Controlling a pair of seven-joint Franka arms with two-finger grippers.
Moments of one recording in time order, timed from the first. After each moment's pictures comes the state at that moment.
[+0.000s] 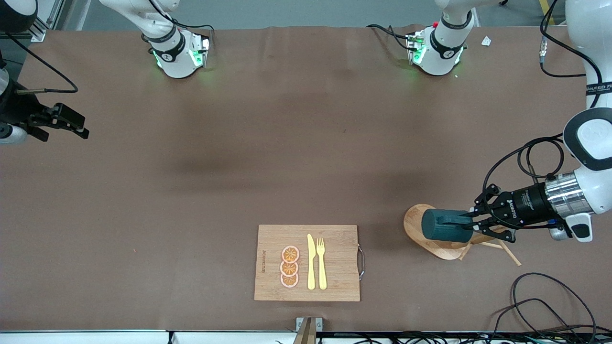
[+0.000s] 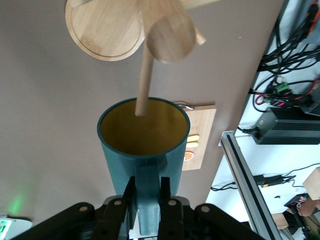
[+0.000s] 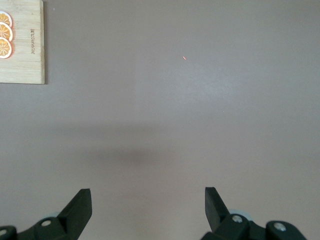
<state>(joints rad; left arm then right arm) 0.19 0.49 -0.25 -1.42 -0.62 1.95 -1.30 -0.11 -0.05 0.08 -1.69 0.04 1.67 -0.07</state>
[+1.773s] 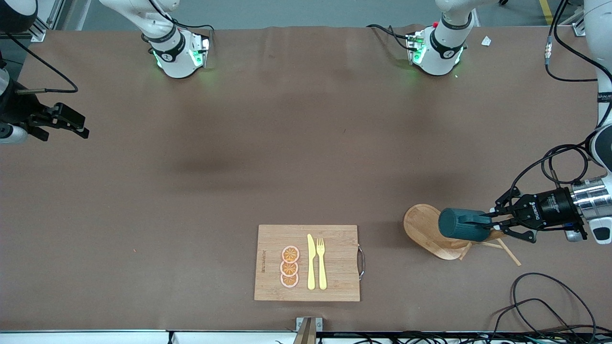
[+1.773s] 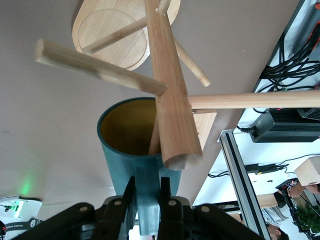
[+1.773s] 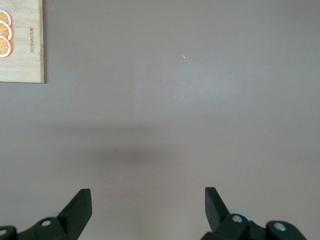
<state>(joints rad) 0.31 0.54 -0.25 -1.42 -0.73 1.87 -1.16 -0.11 -0.05 0.08 -1.69 0.04 1.67 -0.07</state>
